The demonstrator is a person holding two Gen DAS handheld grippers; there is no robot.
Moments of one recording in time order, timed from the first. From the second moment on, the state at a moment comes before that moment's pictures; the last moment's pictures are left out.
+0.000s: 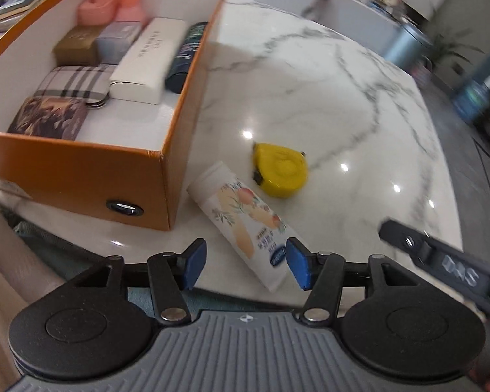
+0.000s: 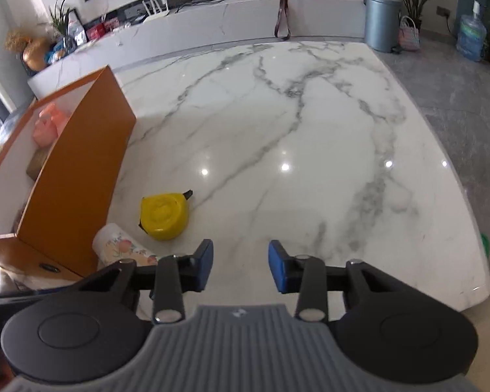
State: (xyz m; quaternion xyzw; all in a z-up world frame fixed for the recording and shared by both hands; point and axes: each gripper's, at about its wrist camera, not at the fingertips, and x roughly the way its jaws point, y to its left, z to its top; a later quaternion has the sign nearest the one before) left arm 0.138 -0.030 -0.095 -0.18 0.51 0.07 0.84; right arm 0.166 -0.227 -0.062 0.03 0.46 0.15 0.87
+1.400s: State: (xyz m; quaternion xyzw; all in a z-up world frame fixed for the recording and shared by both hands) left arm 0.153 -0.055 -0.110 -0.19 0.49 0.07 0.85; right arm 0.217 -0.240 -0.096 0.17 0.51 0.21 0.82
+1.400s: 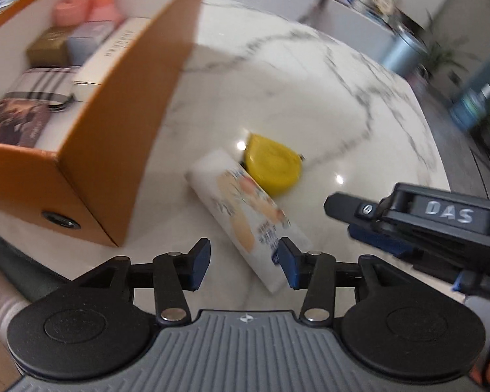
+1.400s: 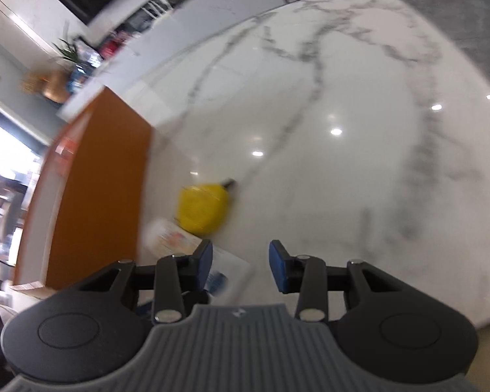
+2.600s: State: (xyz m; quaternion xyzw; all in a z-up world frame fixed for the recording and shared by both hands) left arm 0.224 -0.072 -0.126 -0.09 0.50 0.16 0.84; right arm 0.243 -0.258 -0.120 0.26 0.52 0.17 0.80
